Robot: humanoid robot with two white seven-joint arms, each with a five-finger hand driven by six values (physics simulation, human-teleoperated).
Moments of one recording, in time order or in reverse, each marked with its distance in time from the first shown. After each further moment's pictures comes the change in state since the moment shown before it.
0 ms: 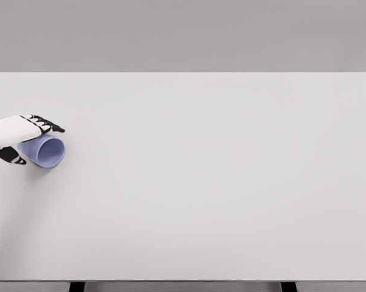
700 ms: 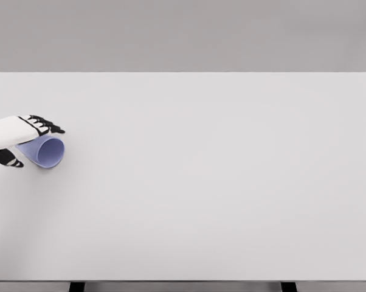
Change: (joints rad) left arm 0.046 0.073 0.002 -0.089 0.095 0.000 0.000; right arm 0.000 0.000 0.000 0.000 0.000 0.000 0.000
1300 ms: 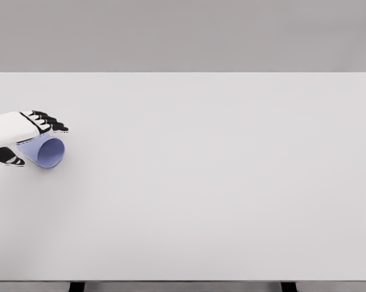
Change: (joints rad) left arm 0.028 0.054 0.008 -0.101 0.080 0.000 0.000; right arm 0.000 0.000 0.000 0.000 0.000 0.000 0.000
